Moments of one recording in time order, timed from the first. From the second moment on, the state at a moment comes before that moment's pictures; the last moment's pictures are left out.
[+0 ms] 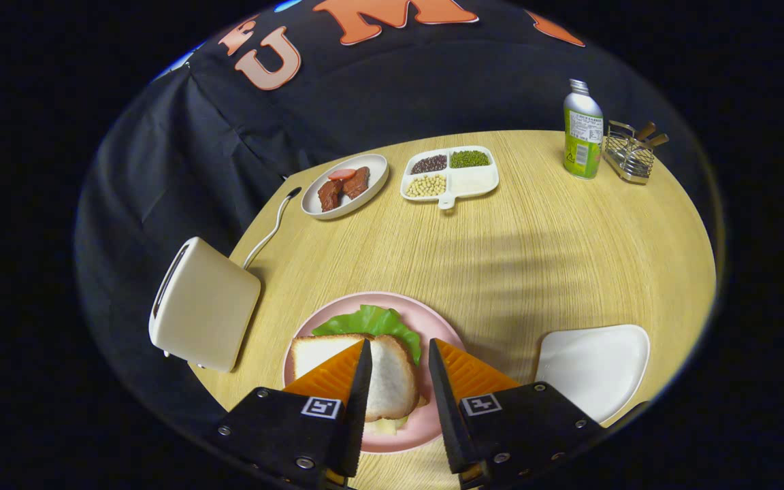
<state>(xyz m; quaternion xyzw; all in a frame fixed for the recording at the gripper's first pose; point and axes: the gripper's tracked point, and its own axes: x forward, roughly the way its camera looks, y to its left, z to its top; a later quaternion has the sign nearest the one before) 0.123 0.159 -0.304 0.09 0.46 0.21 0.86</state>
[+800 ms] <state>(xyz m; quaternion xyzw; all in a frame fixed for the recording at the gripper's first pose) 0.085 0.128 -0.104 0.02 0.16 0.20 0.97</state>
